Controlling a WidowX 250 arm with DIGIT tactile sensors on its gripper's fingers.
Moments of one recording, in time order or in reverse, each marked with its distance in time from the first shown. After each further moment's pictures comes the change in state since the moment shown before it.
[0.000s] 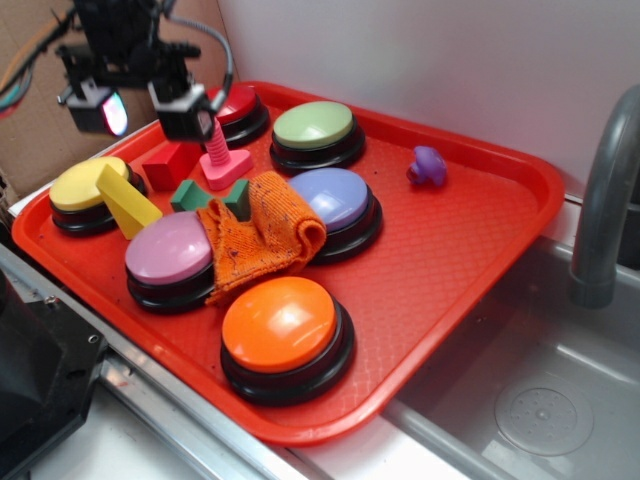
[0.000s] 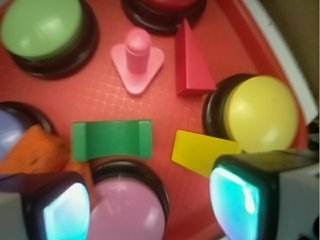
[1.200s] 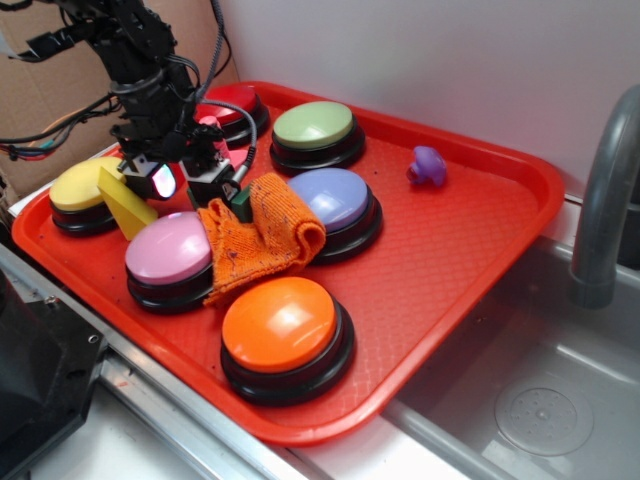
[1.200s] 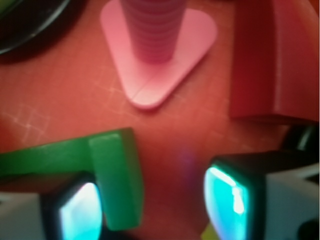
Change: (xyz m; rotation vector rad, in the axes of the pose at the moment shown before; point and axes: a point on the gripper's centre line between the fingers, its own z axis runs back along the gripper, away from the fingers) arm 0.017 -0.006 -0.063 -0.100 -0.028 -0.164
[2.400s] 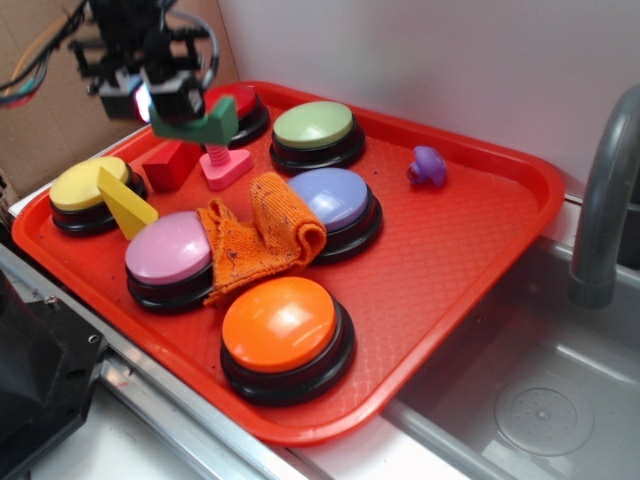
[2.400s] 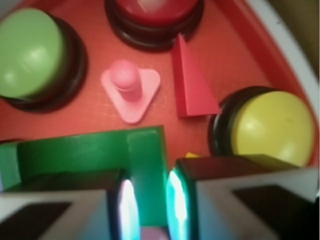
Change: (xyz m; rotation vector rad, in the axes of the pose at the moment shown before) arm 0.011 -0.011 0.092 0.086 0.005 0.215
